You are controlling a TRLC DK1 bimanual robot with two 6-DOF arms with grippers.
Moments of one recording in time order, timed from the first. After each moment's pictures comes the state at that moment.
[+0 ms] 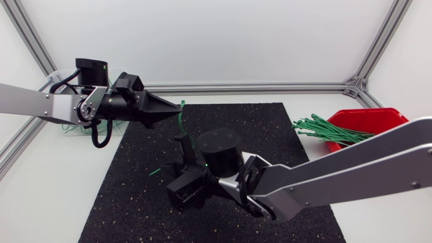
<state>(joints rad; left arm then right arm) -0.12 1.81 1.02 0.22 1.51 -0.64 0.95 1.84 0.77 0.68 -0.10 -1.28</state>
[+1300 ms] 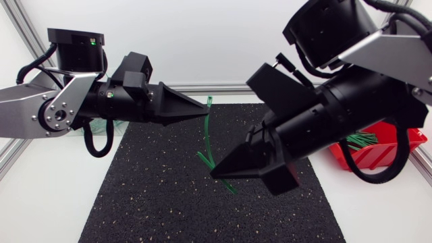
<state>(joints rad) -0.37 1.44 0.92 0.13 1.20 -0.63 0.74 1.27 1.16 -0.82 -0.67 -0.04</state>
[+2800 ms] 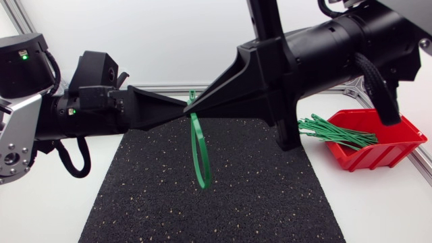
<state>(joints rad) -0.38 1.17 0.71 0.34 1.05 -0.74 0.63 1.32 1.29 -0.63 -1.01 1.32</state>
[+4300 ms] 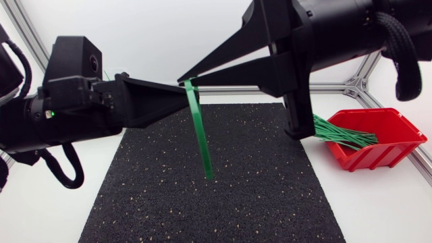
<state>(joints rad) -0.51 1.02 0.71 0.33 0.84 -0.79 0.65 1.31 1.37 -0.59 -0.99 1.58</state>
